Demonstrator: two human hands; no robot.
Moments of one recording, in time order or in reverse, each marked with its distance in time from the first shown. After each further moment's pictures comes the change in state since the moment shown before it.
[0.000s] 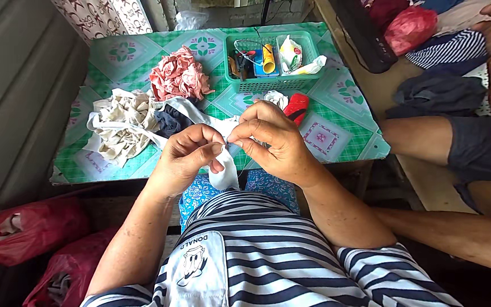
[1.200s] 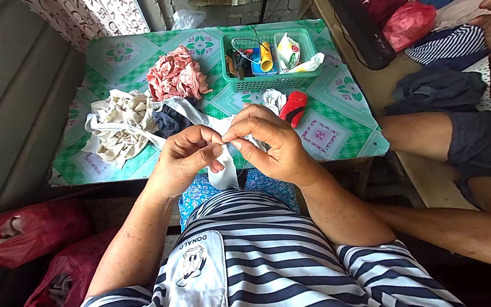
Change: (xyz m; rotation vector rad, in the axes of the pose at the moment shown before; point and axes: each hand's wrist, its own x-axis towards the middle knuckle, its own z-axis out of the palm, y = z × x) left_hand 0.000 -0.002 0.003 -0.004 0.018 0.009; right_hand -0.001 0.000 0.002 0.135 0.000 -0.014
